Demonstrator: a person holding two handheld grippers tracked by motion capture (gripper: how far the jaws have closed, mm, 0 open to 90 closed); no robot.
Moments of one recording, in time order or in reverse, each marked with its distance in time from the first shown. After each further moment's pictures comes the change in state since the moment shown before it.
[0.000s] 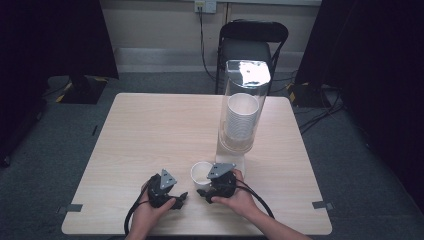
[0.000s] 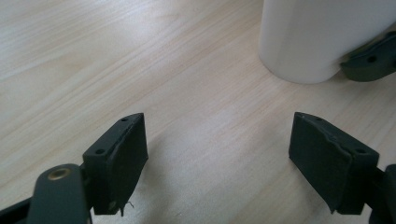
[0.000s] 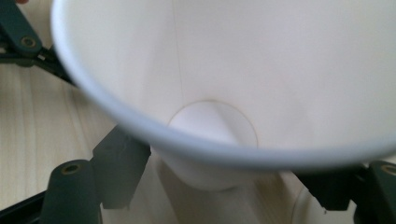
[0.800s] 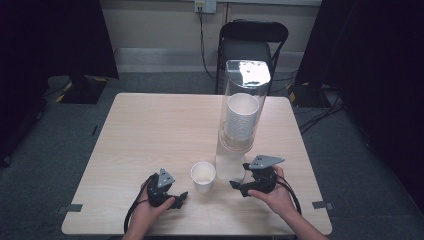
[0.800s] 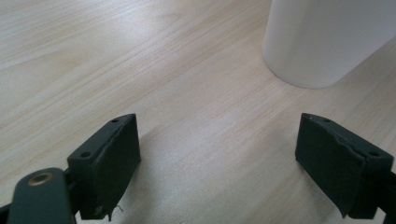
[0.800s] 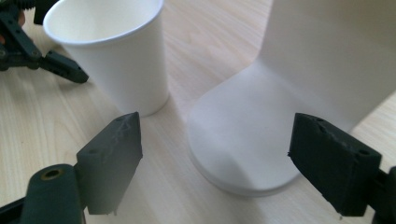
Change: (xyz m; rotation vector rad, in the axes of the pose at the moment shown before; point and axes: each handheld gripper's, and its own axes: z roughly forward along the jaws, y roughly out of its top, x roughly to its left) left arm 0.007 -0.002 0.004 -0.019 -0.028 -0.020; right arm -0.048 -0.038 -0.094 -0.101 -0.080 0.184
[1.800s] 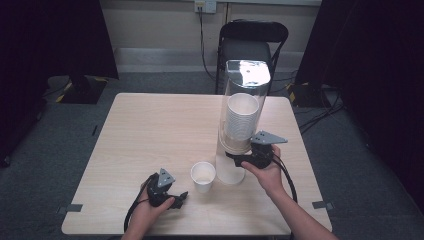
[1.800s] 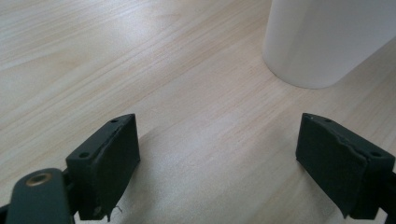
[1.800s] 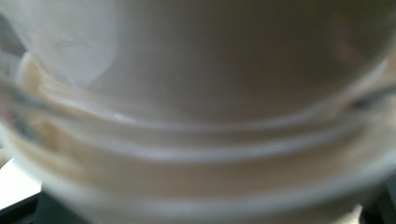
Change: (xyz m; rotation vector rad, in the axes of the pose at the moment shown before) left arm 0.000 0.000 0.001 -0.005 -0.004 -0.007; right arm -0.024 0.054 0.012 -0.277 -0.103 0.067
